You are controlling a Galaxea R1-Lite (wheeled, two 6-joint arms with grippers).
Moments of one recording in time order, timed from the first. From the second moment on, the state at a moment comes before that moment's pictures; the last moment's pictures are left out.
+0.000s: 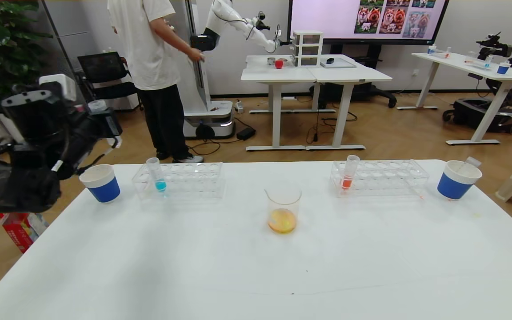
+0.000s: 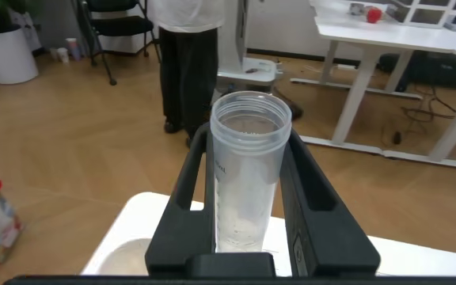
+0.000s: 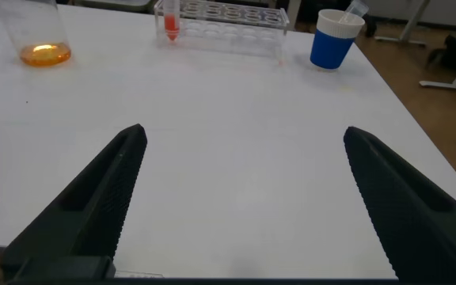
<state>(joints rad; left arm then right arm) 0.08 1.93 -1.04 -1.01 0.15 -0.05 0.01 0.00 0.00 0.00 0.02 -0.07</state>
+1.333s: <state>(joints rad) 0.26 2.29 -1.08 -1.27 0.06 -0.07 0.01 0.00 0.00 0.00 0.02 -0.07</state>
